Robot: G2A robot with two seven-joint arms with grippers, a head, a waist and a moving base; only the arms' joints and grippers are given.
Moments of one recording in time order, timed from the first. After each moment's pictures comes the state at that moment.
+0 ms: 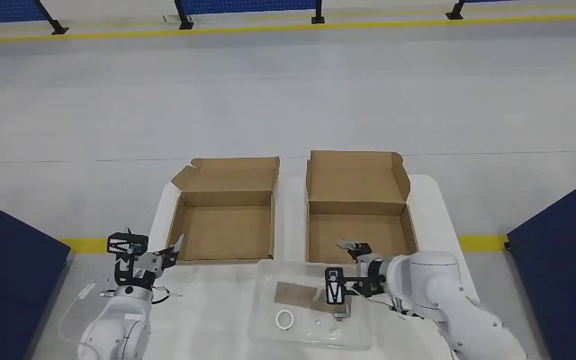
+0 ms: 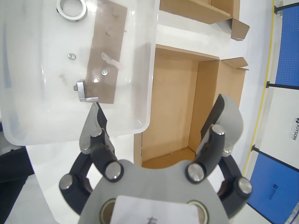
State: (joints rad) left arm 1.73 -1.15 -1.60 -1.80 1.33 0.00 0.00; right arm -1.37 -1.01 1.18 -2.03 -1.52 -1.01 0.81
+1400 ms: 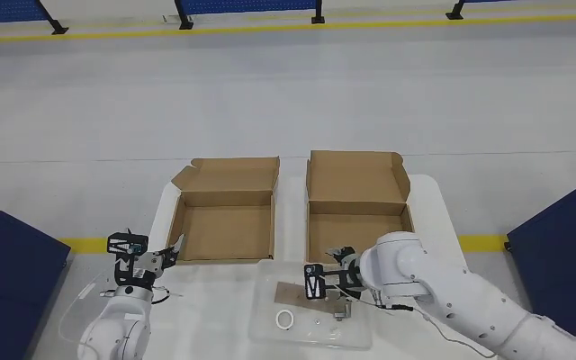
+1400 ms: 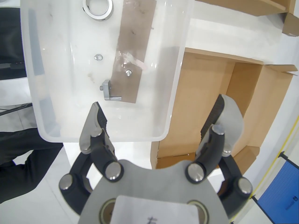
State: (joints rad) left arm 1.73 -1.15 -1.60 -1.80 1.33 0.00 0.00; right arm -0.86 -0.84 0.60 -1.94 -0.92 -0.62 1.20
